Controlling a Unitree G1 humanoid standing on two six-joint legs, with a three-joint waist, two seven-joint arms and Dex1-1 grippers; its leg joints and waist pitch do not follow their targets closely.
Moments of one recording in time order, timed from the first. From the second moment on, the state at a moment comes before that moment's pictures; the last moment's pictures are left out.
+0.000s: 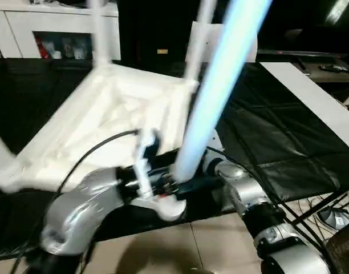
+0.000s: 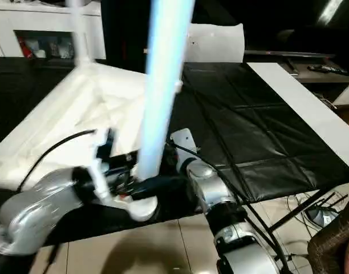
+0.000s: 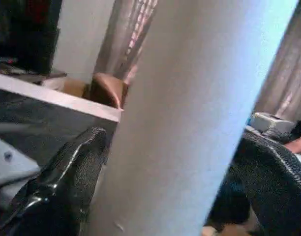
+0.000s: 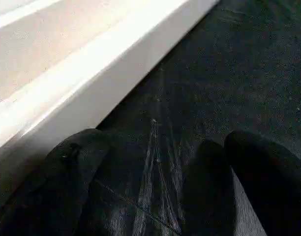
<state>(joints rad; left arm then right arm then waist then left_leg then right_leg) -0.28 0.25 -0.20 -0.28 -0.64 0.59 -0.83 -0.58 -0.01 0.16 0.76 0.03 0.22 0.23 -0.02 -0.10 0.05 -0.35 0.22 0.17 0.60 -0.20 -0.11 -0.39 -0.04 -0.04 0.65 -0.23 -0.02</state>
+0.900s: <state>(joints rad) -0.26 0.54 -0.21 -0.11 -0.45 0.42 -1.02 -0.27 -0.29 0.04 0.24 0.18 0.24 0.54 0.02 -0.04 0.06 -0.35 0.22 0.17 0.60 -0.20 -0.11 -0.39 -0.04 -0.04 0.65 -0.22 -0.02</state>
